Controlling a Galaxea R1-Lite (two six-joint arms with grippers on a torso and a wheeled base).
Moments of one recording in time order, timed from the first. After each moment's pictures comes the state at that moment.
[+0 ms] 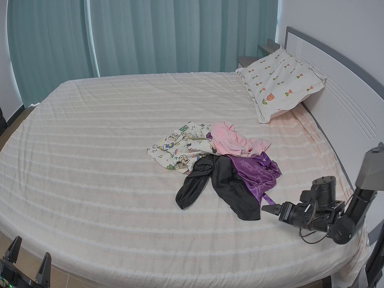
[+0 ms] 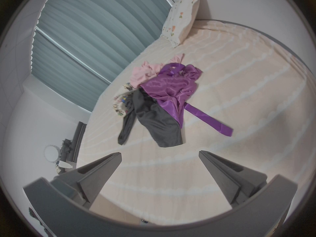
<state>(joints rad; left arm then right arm) 0.00 0.02 -0.02 0.00 -0.02 -0.01 0.31 2.07 -0.32 -1.12 0.15 0.67</state>
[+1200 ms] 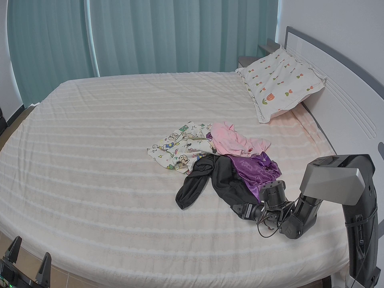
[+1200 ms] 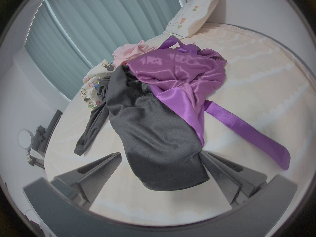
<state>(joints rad) 0.00 0.02 -0.02 0.00 -0.02 -0.01 0.44 2.47 -0.80 -0.99 -0.12 0.57</state>
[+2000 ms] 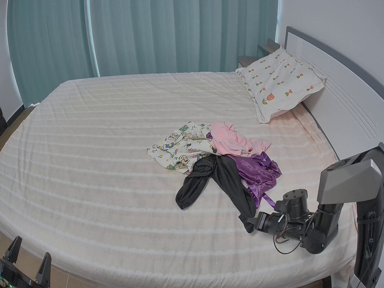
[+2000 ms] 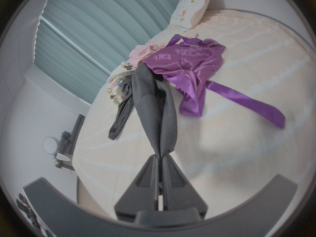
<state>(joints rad) 0.00 0.02 -0.02 0.00 -0.02 -0.01 0.43 2.35 -0.44 -1.31 0.12 0.71</state>
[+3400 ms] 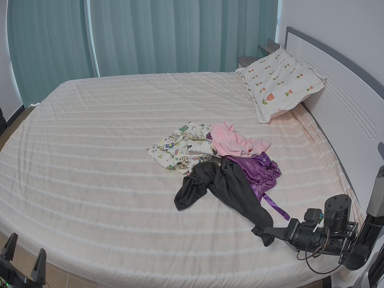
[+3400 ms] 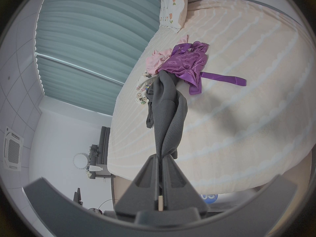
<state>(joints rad) 0.00 0.02 -0.03 -0.02 -0.01 -0.02 0.51 1.94 -0.02 -1.41 0.17 1.00</state>
